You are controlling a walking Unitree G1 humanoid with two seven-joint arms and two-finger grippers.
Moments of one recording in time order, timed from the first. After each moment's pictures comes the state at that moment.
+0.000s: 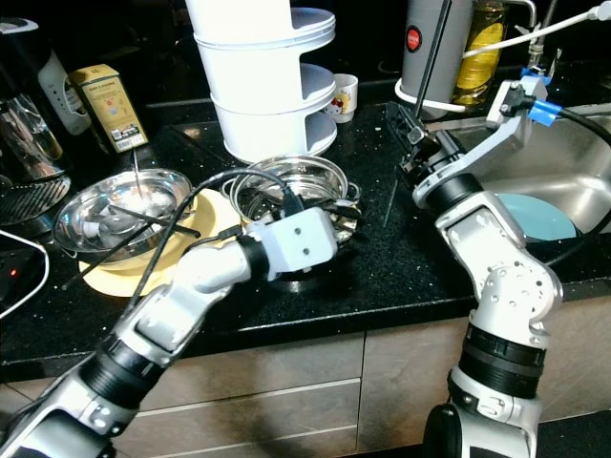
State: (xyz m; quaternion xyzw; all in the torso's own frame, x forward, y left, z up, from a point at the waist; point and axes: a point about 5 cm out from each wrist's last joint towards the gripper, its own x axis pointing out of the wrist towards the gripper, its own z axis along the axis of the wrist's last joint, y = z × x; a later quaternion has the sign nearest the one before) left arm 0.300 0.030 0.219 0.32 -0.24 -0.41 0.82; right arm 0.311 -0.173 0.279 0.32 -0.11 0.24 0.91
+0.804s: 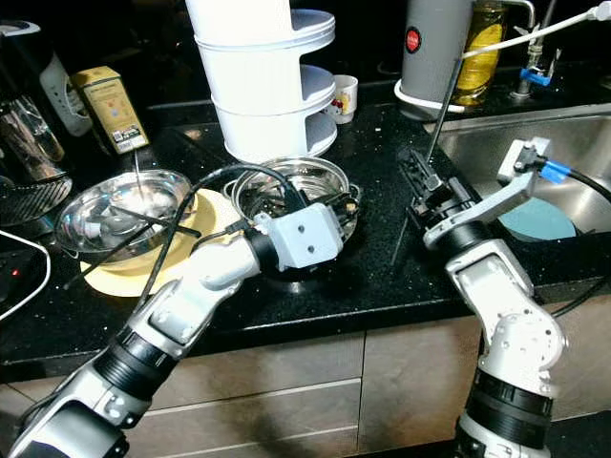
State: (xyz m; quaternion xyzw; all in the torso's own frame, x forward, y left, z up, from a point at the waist) left arm 0.303 0.031 0.226 0.32 -0.29 -0.39 0.81; right arm 0.291 -0.187 0.243 0.38 -0.10 0.24 0.89
